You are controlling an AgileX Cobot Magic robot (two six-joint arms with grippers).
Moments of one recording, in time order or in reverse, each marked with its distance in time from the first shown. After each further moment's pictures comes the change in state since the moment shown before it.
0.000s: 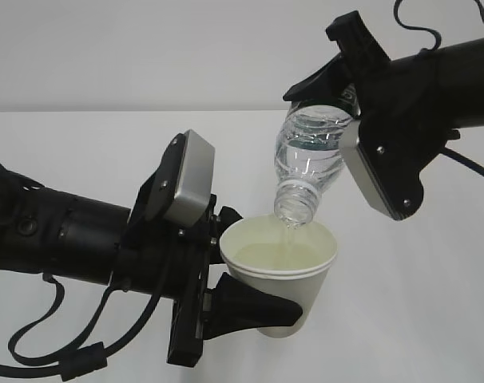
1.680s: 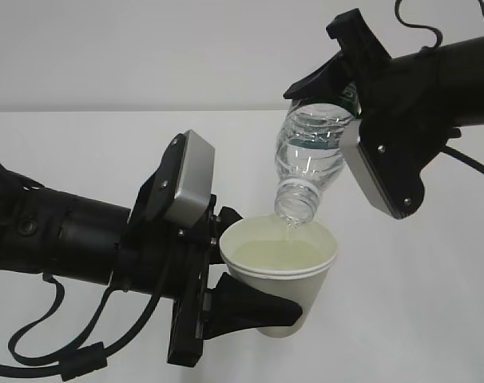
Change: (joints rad) left arm 0.000 0.000 0.000 0.000 0.002 0.000; right arm 0.000 -0.002 -0.001 0.000 0.002 -0.007
